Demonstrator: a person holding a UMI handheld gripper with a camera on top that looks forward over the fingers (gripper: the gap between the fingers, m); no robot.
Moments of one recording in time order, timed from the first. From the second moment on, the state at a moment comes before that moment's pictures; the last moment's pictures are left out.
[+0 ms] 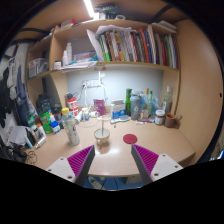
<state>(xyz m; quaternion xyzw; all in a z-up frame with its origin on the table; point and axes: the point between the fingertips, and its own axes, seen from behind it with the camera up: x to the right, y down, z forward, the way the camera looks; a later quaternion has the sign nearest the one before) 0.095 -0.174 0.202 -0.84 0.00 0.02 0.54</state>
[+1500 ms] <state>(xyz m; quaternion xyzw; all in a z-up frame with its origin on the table) -0.195 0.119 0.054 -0.79 -0.13 0.14 0.59</state>
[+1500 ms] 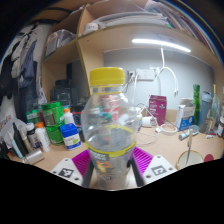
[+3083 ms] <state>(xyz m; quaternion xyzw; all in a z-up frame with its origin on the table) -0.119 0.133 0.199 -0.36 0.59 0.72 0.10</state>
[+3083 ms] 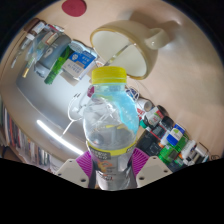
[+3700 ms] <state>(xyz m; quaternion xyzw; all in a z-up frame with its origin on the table) 0.173 0.157 0.291 -0.70 0.04 0.10 0.71</state>
